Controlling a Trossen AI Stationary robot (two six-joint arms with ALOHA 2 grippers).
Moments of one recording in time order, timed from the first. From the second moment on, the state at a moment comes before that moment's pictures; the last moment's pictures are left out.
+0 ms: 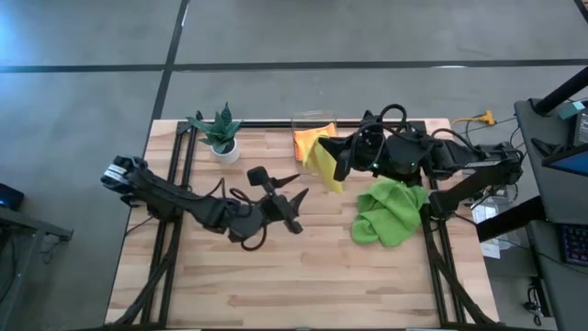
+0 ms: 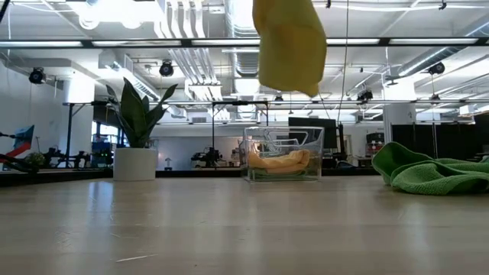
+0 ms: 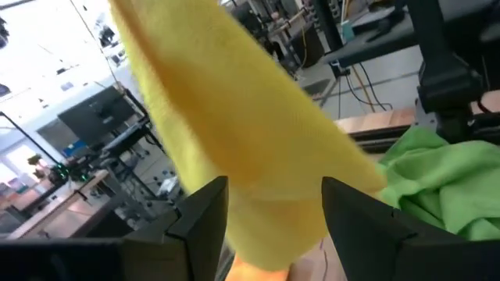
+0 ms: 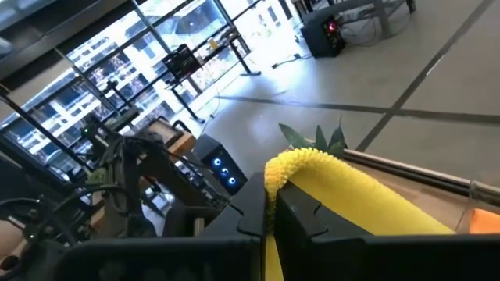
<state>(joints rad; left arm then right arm) -0.37 1.55 1.27 0.19 -1.08 0.39 0.20 1.41 1.70 -0.47 0.66 0.69</state>
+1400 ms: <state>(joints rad) -0.28 1.57 1.25 0.27 -1.23 0.40 0.21 1.41 1.69 -0.43 0.44 0.67</state>
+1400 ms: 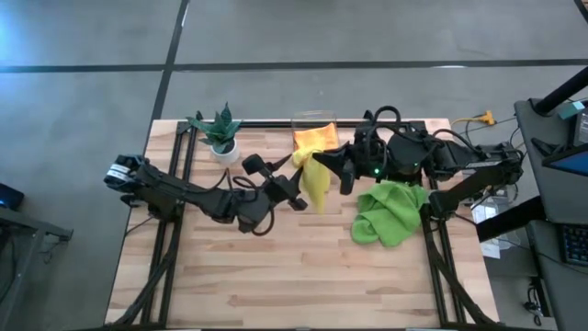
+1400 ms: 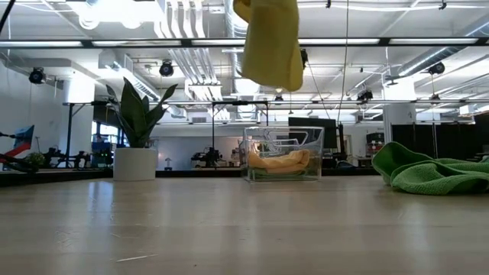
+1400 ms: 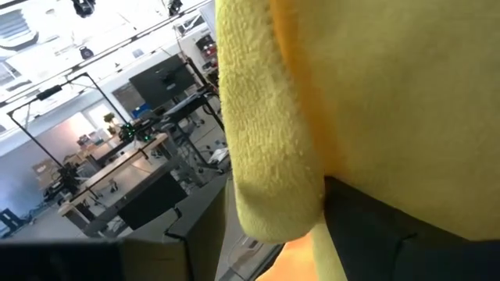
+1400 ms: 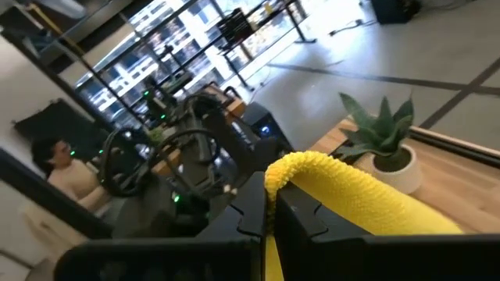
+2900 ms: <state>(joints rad) -0.34 1.16 1.24 -0.31 -0.70 -0.13 0.18 1.36 1.69 -0.75 0.37 0.44</state>
